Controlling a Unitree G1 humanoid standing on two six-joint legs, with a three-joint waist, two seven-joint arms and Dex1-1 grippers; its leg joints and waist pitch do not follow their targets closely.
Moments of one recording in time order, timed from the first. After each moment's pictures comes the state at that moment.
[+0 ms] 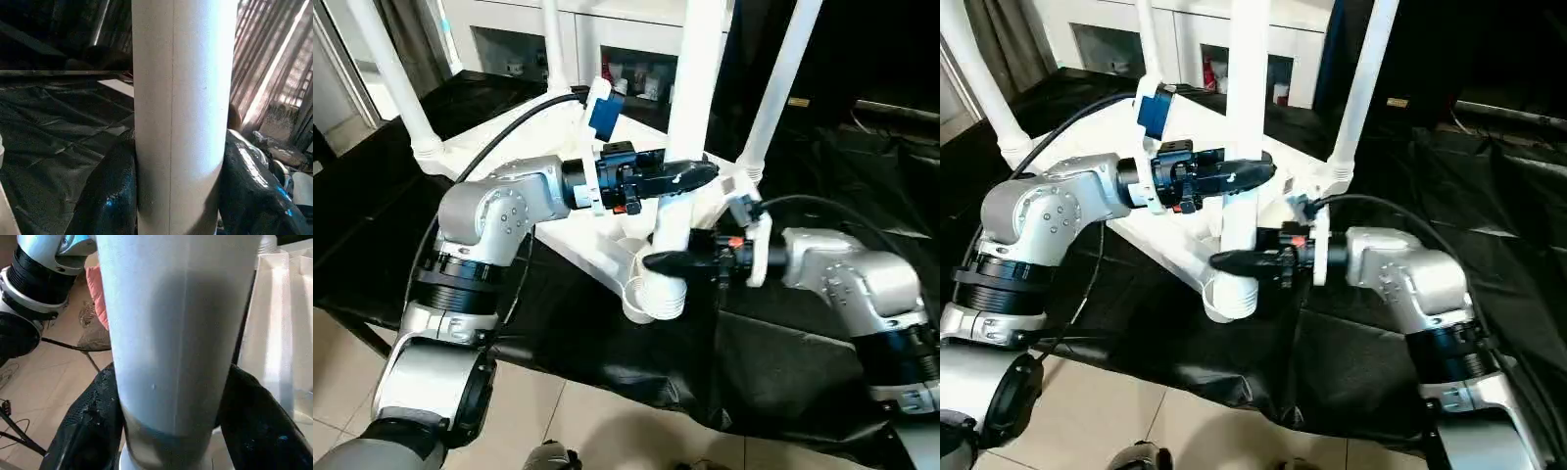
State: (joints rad) left arm -0.84 0.25 -0.05 0.24 -0.64 0.78 -1.02; right arm -0.56 -0.41 0.15 0.12 0.55 0.73 1.13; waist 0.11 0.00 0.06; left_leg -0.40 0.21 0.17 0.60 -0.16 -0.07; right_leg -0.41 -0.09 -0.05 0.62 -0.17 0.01
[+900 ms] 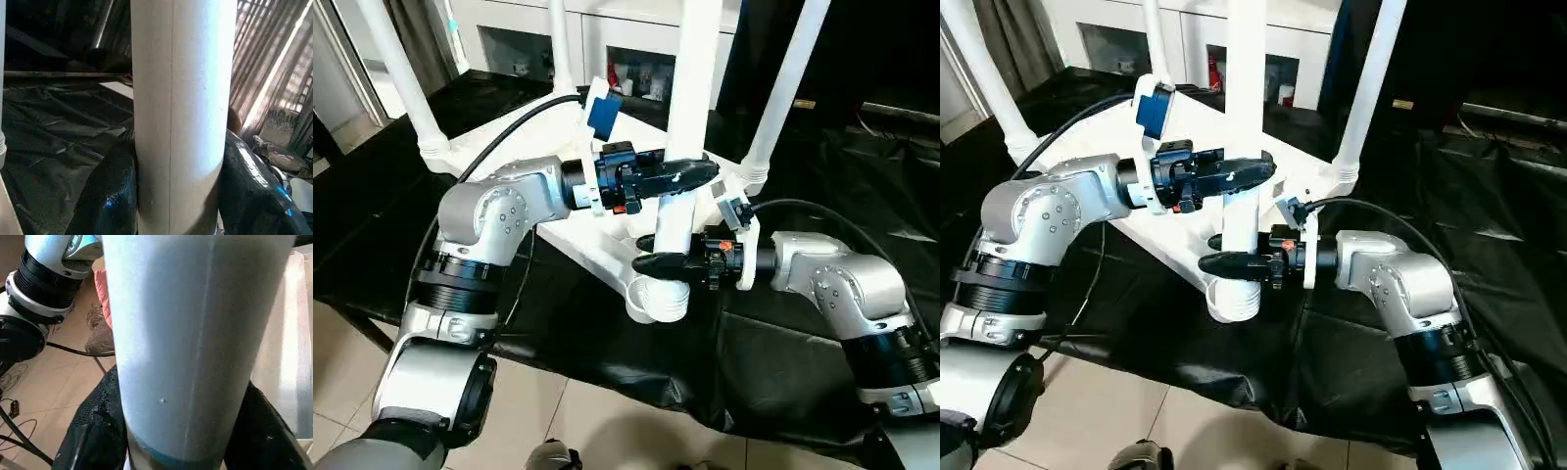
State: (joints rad) left arm -0.84 0.25 -0.04 0.25 -0.66 0.78 -1.02; right arm -0.55 -0.39 0.15 0.12 0.55 0.73 1.13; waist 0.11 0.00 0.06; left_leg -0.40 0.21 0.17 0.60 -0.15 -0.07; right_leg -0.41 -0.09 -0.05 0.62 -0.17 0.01
